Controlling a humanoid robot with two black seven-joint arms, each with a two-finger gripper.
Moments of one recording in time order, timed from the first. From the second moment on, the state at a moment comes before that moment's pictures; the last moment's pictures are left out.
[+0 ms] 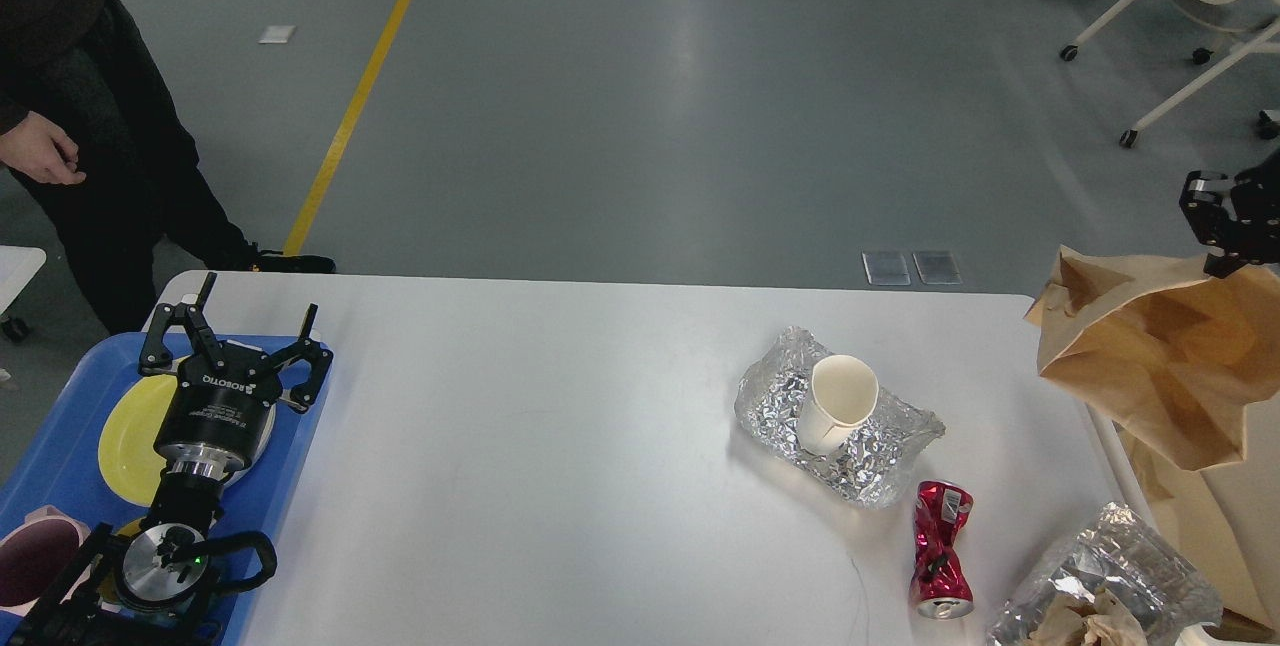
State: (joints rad) left arm -0.24 0.14 -1.52 -0.78 0.21 -0.62 -0.16; right arm 2.19 -0.52 -1.58 1.20 0.07 0.64 -0.21
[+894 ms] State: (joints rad) left arm -0.24 0.14 -1.52 -0.78 0.21 -0.62 -0.16; right arm 1.07 -0.72 -1.03 0.46 0.06 0.33 -0.20
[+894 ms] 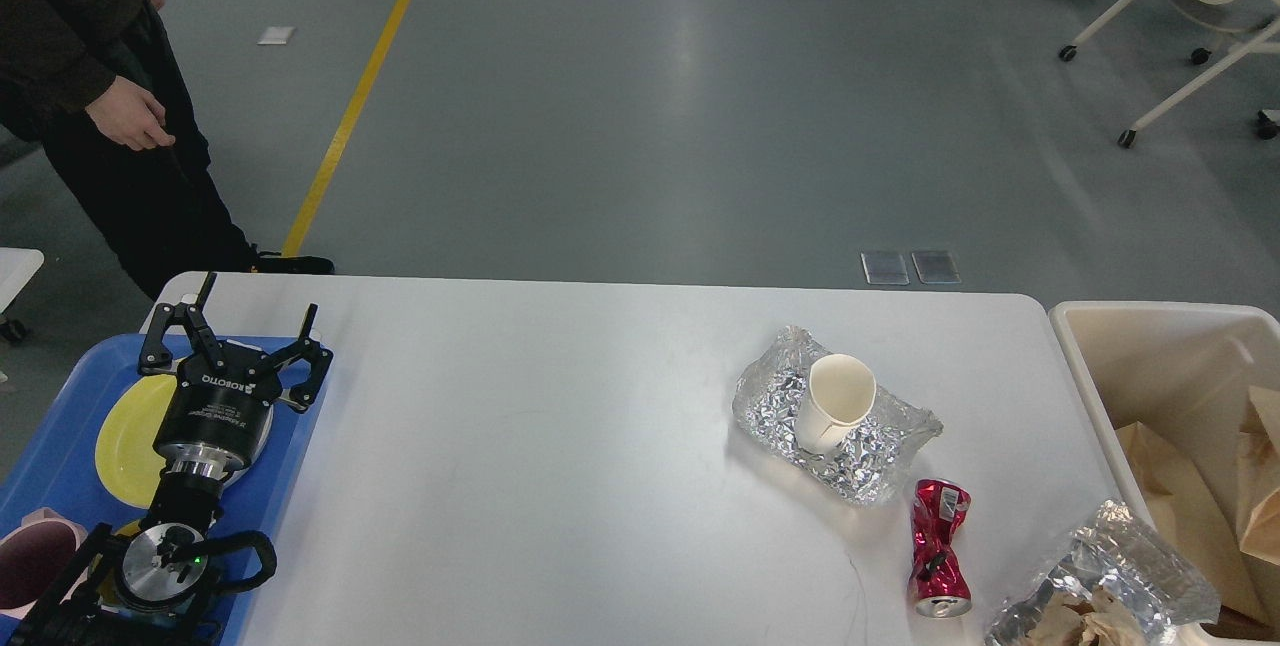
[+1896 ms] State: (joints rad) left arm -0.24 0.14 -1.52 -0.78 0.21 -0.62 -0.16; right arm 0.66 -0.38 -0.92 0.16 0.07 -0.02 -0.20
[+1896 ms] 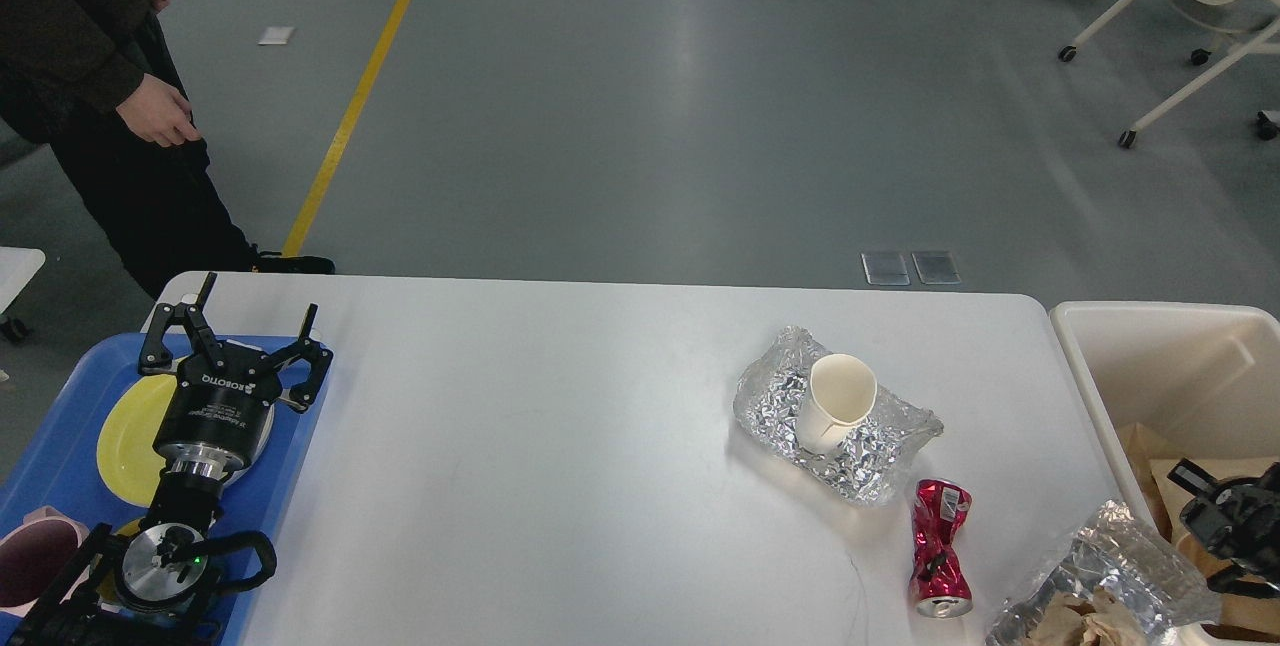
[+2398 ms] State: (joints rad) left arm -0.24 0.14 -1.52 -0.78 0.21 -0.62 -0.16; right arm 0.88 -0.49 -0.93 0.40 0.05 0.03 -0.19
